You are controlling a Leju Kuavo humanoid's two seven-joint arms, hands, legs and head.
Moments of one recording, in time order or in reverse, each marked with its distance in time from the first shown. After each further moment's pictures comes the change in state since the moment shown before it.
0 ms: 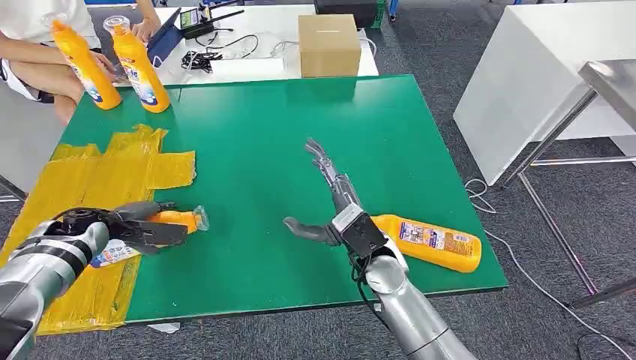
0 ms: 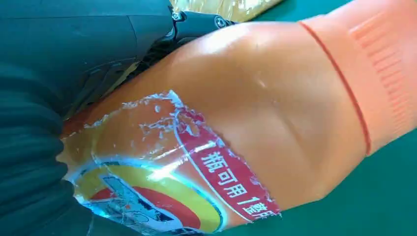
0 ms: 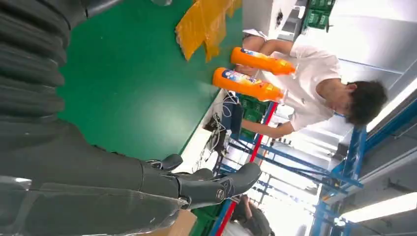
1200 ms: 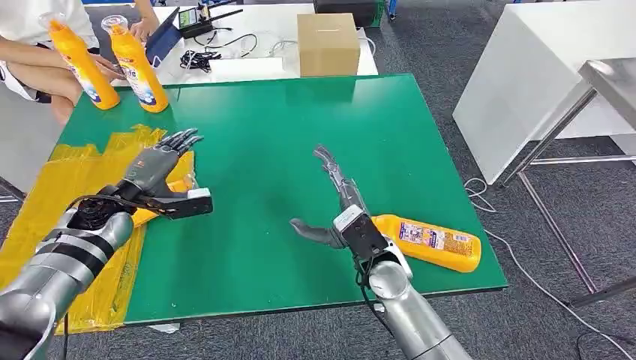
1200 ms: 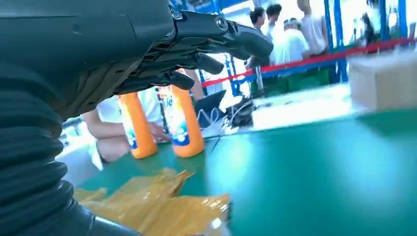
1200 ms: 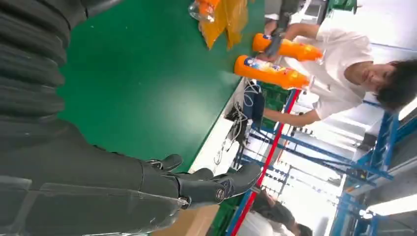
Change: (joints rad) left arm 0.104 -0.020 0.107 -0.389 0.026 0.518 0.014; right arm 0.036 -0.001 -0.033 -0.001 0.045 -0.040 0.040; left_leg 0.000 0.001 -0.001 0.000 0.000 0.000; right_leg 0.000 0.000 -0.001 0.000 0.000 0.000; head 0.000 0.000
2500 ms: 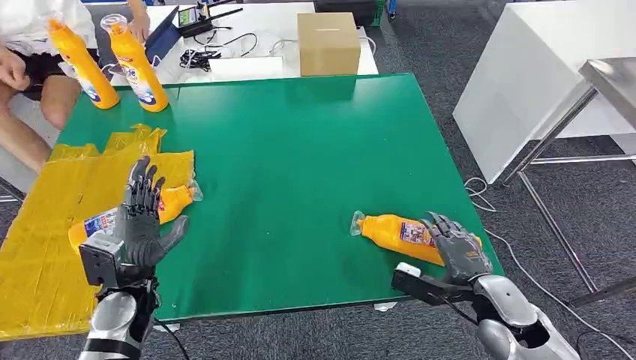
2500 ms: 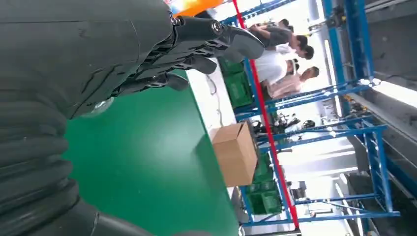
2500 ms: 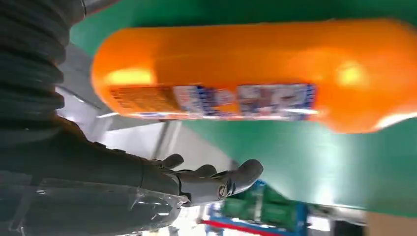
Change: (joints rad) left arm 0.640 -0.302 0.533 -0.665 0.792 -0.237 -0.192; right arm 0.328 -0.586 -0.088 -0.314 0.712 0.122 0.628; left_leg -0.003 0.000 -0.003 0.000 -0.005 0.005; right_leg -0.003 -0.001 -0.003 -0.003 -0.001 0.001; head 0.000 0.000
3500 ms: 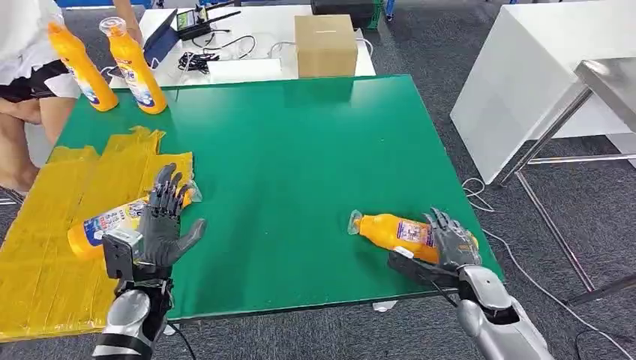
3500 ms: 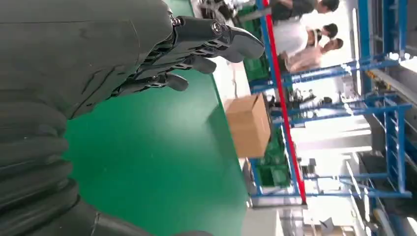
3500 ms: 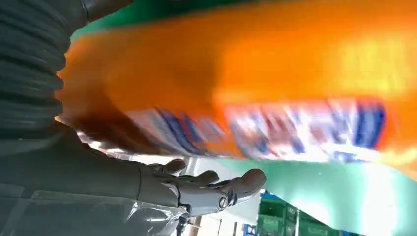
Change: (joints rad) left arm -0.032 -0.016 -0.033 0.100 0.054 -0.063 0.029; right arm -0.171 0.183 -0.046 0.393 0.108 -0.037 -0.034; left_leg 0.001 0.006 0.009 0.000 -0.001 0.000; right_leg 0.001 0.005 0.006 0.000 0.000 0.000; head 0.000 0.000
